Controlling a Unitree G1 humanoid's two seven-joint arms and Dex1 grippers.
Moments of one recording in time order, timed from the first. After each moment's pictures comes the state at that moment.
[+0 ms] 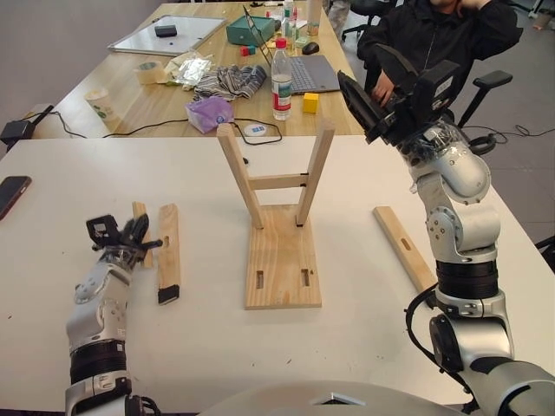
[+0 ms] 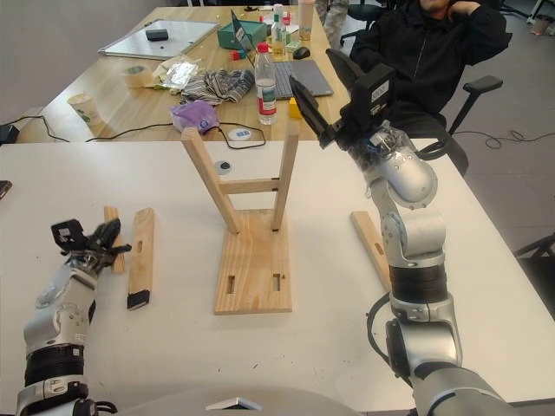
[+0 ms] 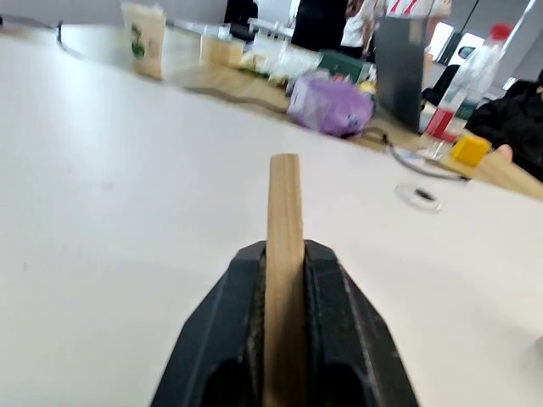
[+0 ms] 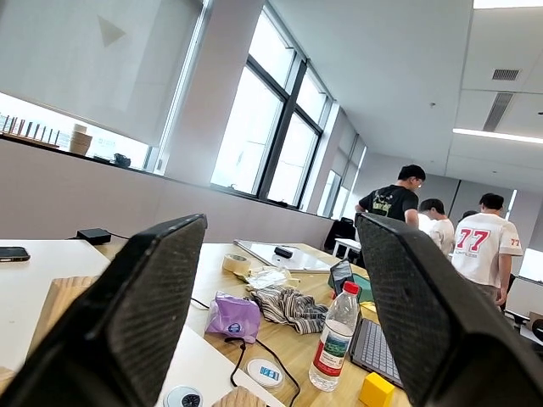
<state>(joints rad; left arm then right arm) -0.09 0.40 0.42 0.10 -0.55 0.25 -0.31 -0.57 -0.32 -0.02 -0.15 0.32 0.12 0.45</state>
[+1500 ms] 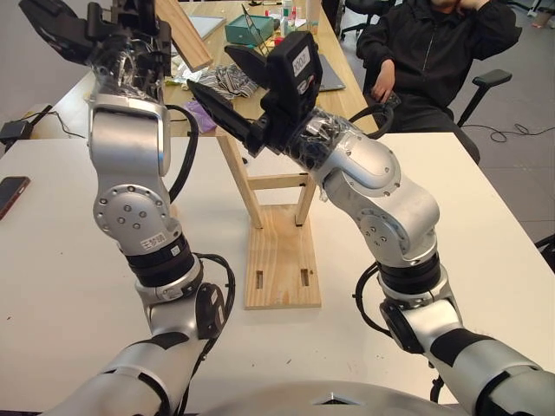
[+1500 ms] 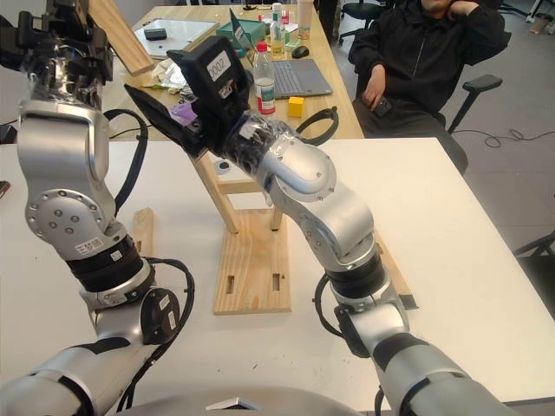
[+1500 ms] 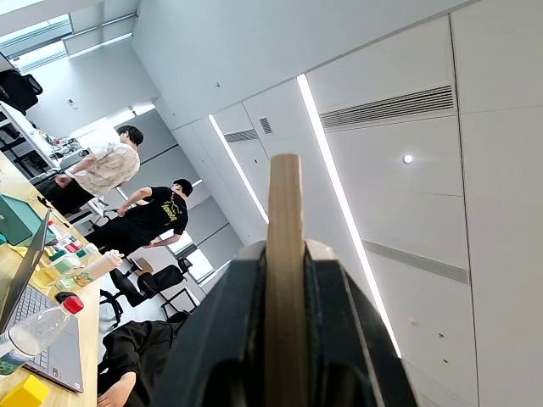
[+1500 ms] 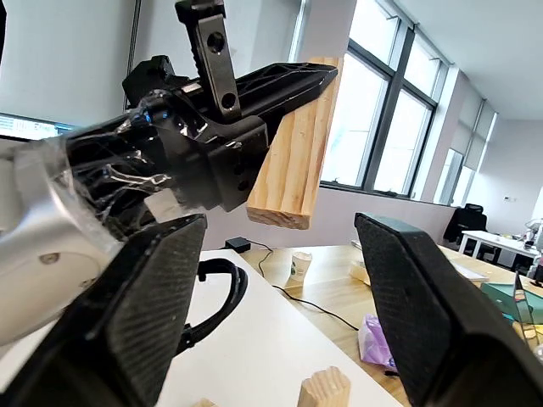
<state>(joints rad) -0.76 0.06 0.34 -0.37 -1.20 0.33 0.38 -0.79 -0.04 0.28 -0.34 0.36 0.58 0.25</state>
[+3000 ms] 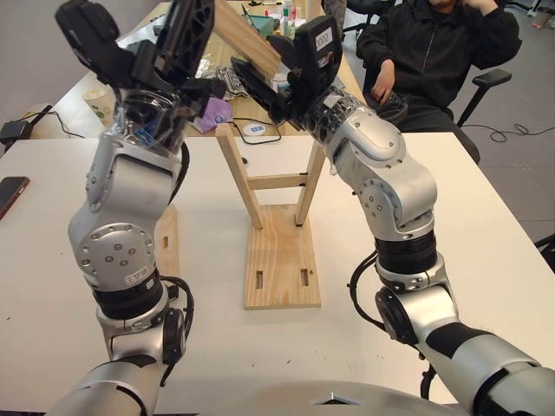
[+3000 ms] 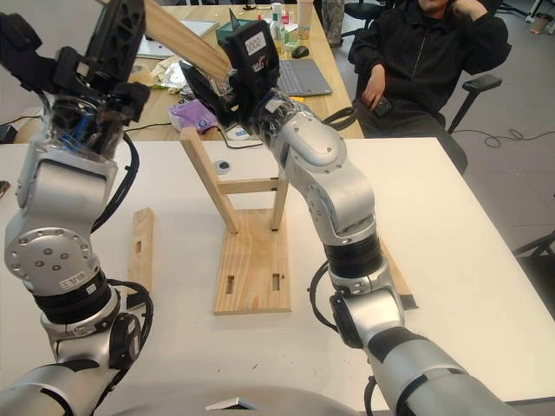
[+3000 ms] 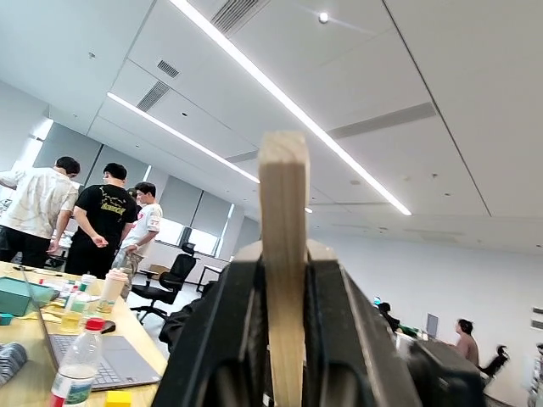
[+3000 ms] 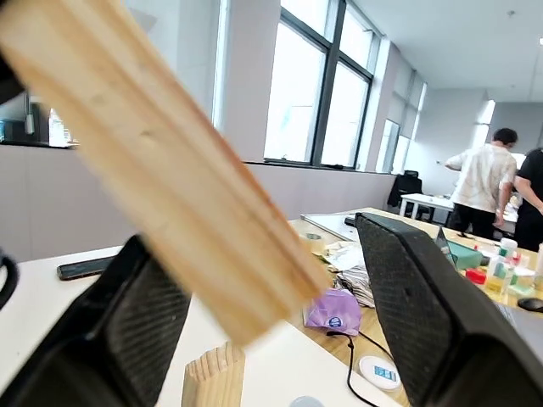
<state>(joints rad) -0.59 0.29 0.25 -0.55 -1.06 0.52 0.11 -0.85 -0.05 0.16 -0.16 0.24 0.56 0.29</state>
